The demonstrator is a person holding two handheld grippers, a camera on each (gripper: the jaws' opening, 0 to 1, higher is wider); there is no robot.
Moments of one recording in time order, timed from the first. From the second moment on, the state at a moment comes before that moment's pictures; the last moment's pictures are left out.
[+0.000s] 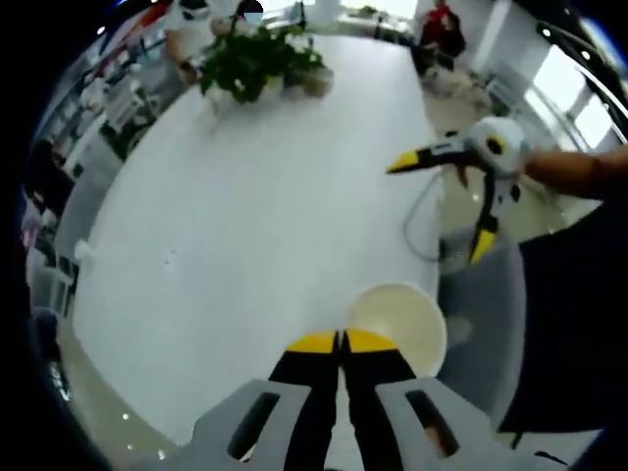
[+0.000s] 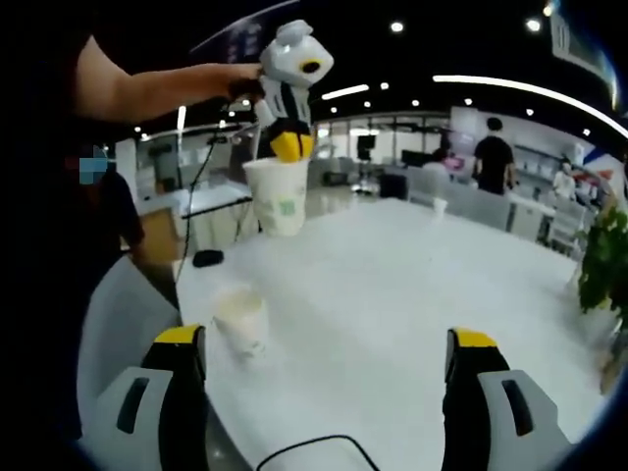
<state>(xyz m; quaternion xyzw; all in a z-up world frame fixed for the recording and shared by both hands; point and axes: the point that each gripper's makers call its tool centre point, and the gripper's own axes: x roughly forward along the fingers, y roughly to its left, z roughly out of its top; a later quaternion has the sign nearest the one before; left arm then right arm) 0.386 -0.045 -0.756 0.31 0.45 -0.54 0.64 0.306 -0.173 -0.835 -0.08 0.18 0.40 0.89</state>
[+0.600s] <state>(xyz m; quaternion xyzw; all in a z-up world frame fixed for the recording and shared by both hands) 0.351 -0.051 -0.768 0.31 0.44 -0.54 0.65 0.293 -0.169 -0.841 -0.09 0.19 0.41 0.89</state>
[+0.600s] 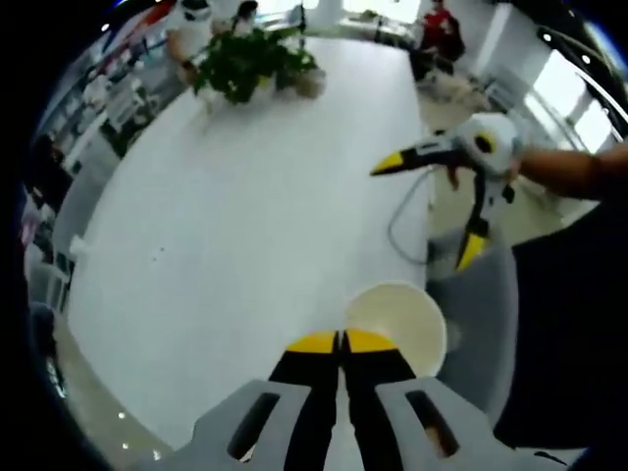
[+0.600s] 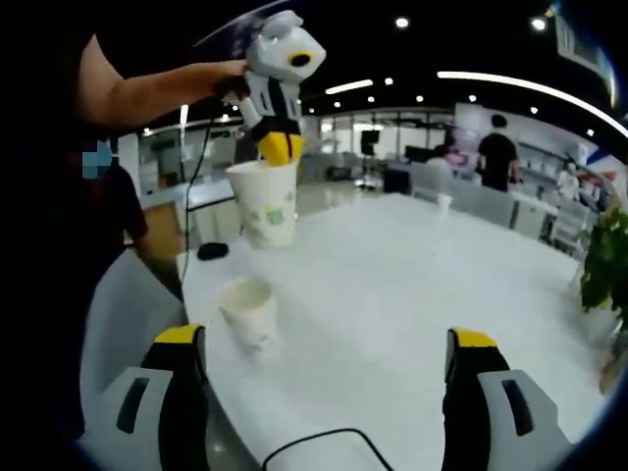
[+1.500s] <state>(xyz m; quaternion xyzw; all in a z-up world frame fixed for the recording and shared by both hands) 0.319 -0.042 -0.791 0.28 0.46 -0.54 0.65 0.287 -0.156 -0.839 -0.08 0.19 0.42 0.88</state>
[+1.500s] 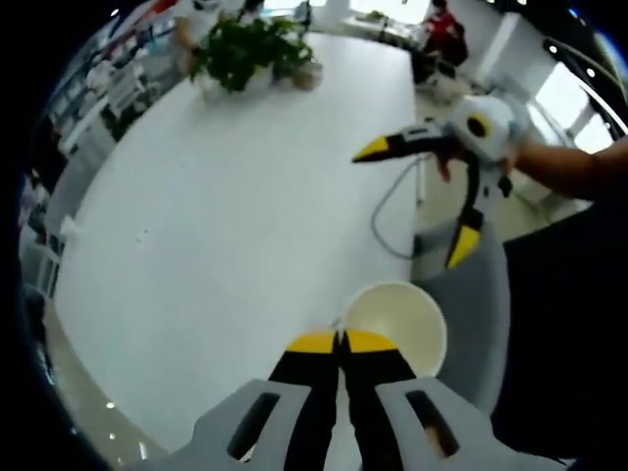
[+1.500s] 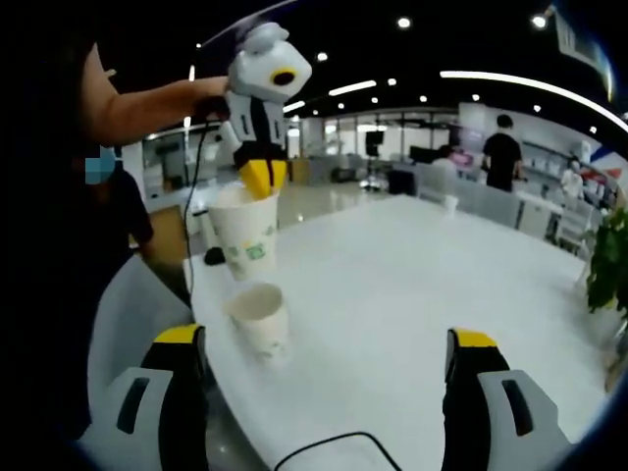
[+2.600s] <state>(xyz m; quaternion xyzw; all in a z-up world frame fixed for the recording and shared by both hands) 0.319 -0.033 -0.809 0.28 0.46 -0.53 0.66 0.278 -0.150 -0.842 -0.07 0.20 0.43 0.88</state>
